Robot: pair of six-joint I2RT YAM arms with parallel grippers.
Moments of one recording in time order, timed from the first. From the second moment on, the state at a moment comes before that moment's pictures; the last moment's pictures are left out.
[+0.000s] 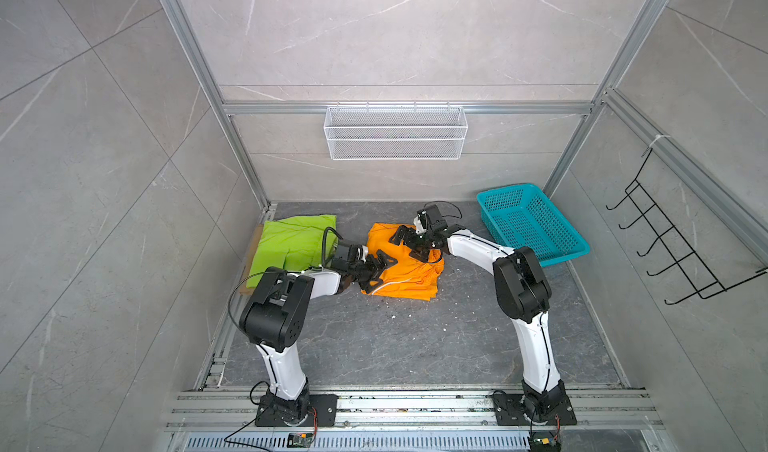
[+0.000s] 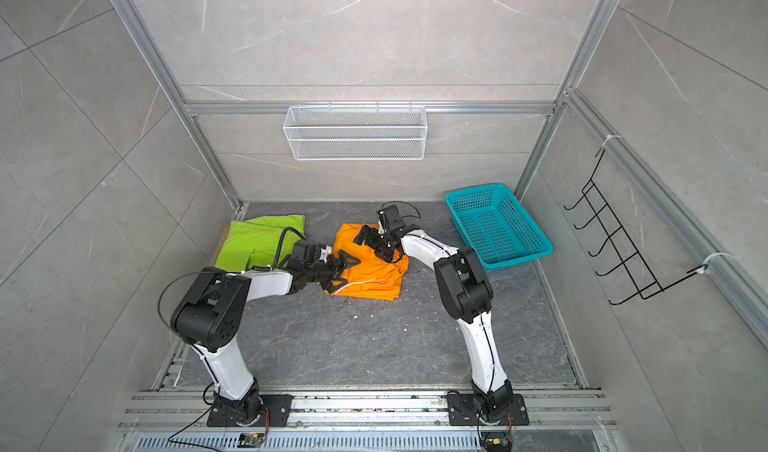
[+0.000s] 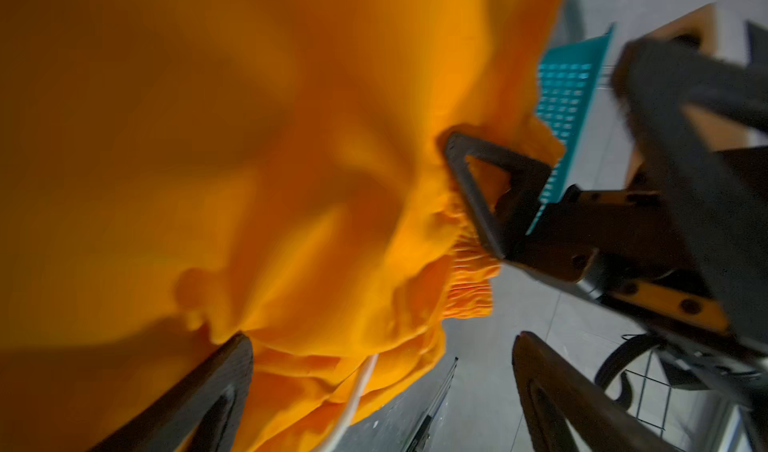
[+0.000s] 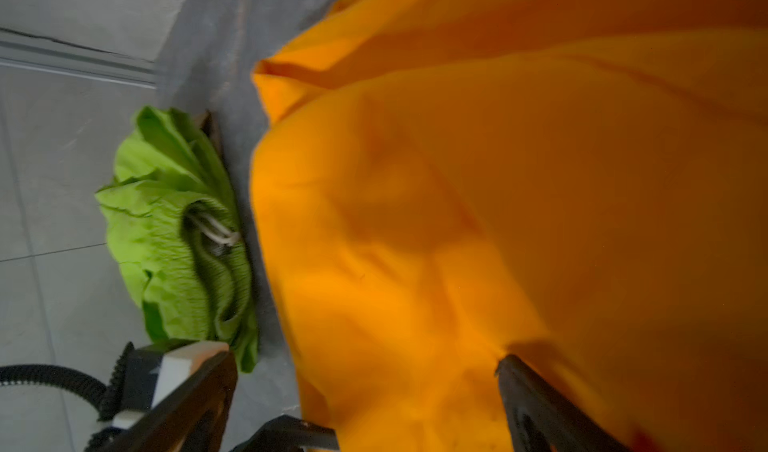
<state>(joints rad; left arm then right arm) -0.36 1.85 0.87 0.25 0.67 -1.07 0.47 2.25 1.72 -0.35 -0.38 0.83</state>
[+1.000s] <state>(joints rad) -0.35 1.67 1.02 0.04 0.66 -0.96 0.39 1.90 1.38 -0.17 -0.50 0.77</state>
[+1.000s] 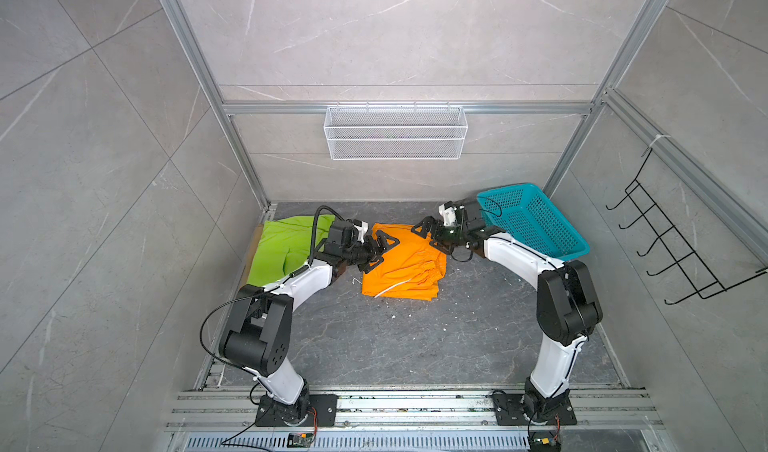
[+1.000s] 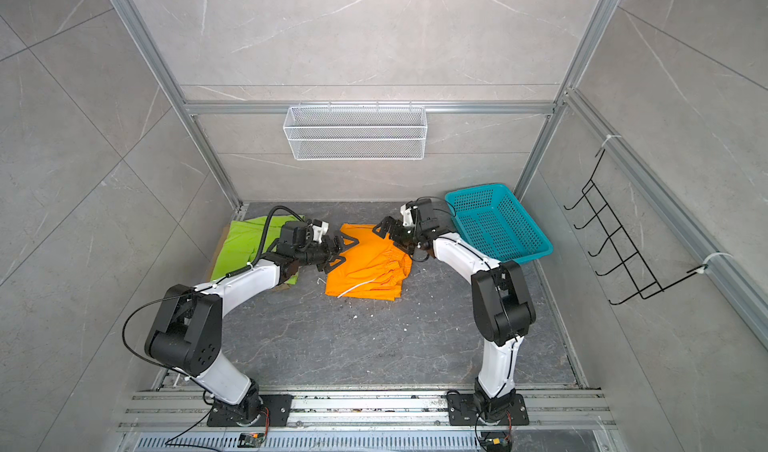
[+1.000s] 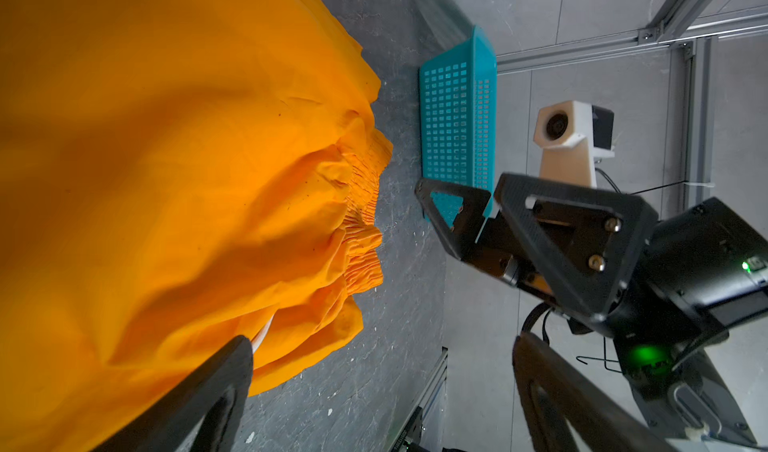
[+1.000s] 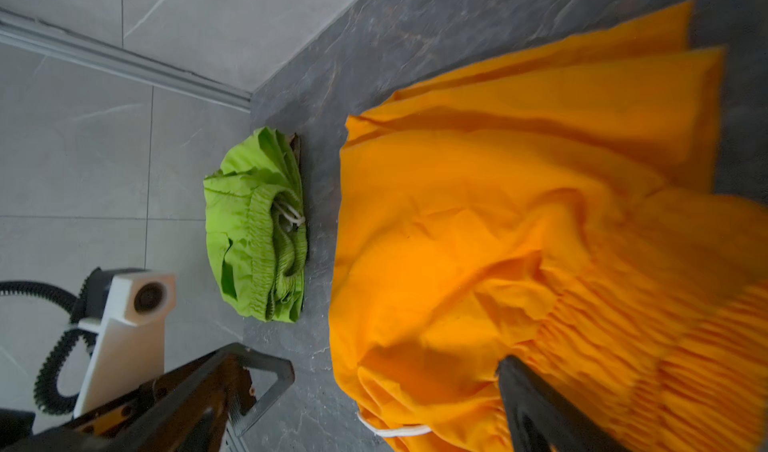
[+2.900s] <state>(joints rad) -0.29 2.20 1.62 -0.78 0.62 -0.37 0.25 1.67 1.09 -0.39 -0.43 0.57</state>
